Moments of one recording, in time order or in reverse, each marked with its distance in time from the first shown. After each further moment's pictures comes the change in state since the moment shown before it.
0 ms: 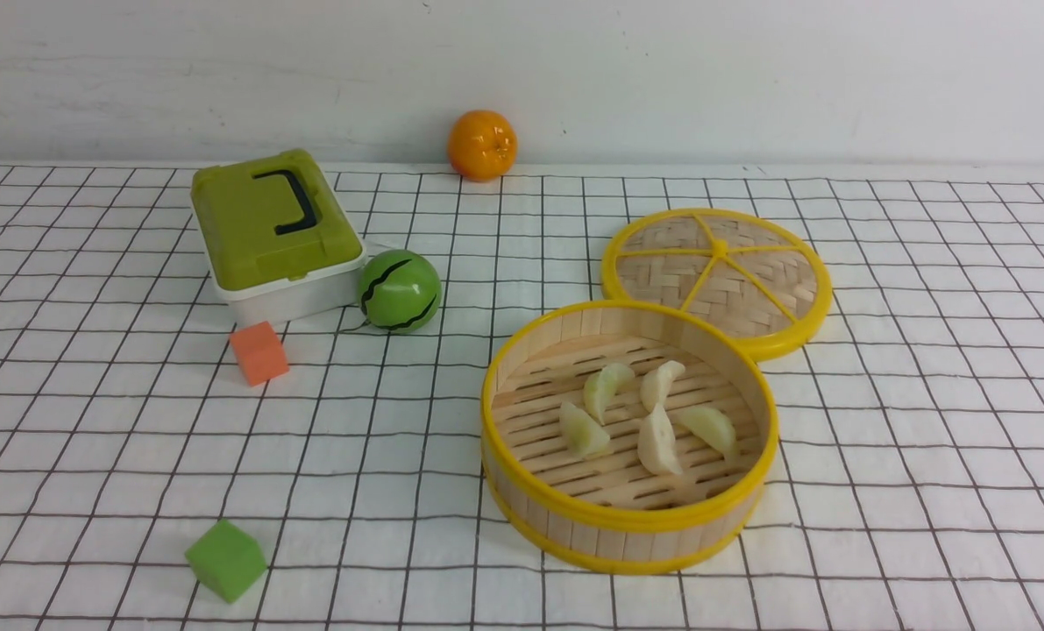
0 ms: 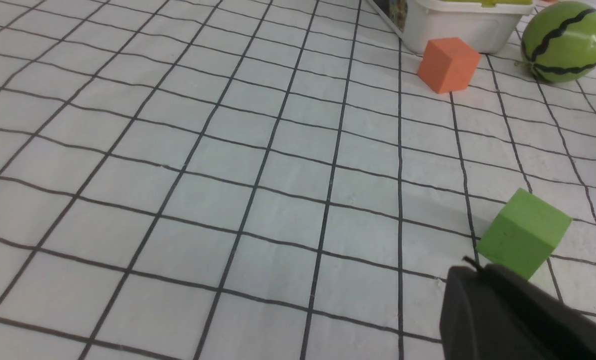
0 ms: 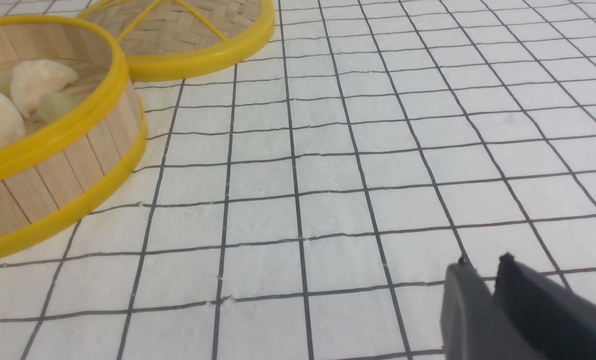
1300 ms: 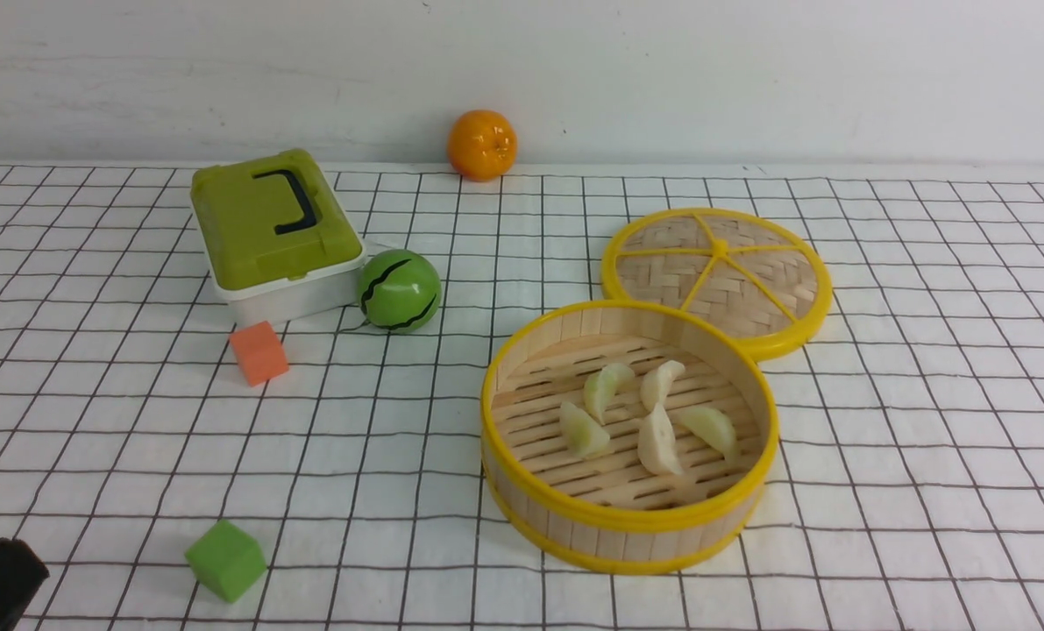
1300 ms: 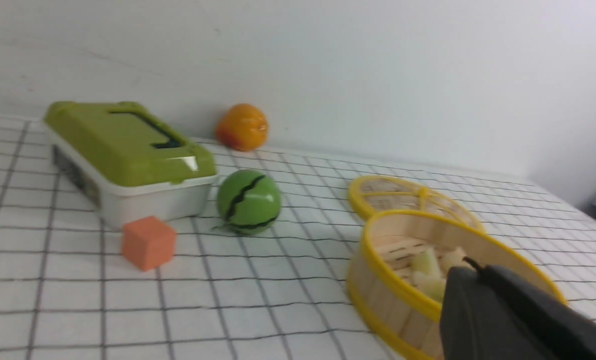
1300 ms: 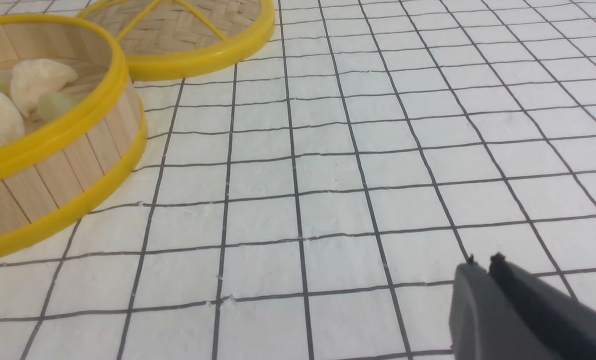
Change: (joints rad) right arm 0.000 0.000 0.000 -0.001 0.000 0.000; left arm -0.403 0.074 -0.096 -0.024 -0.304 -0.068
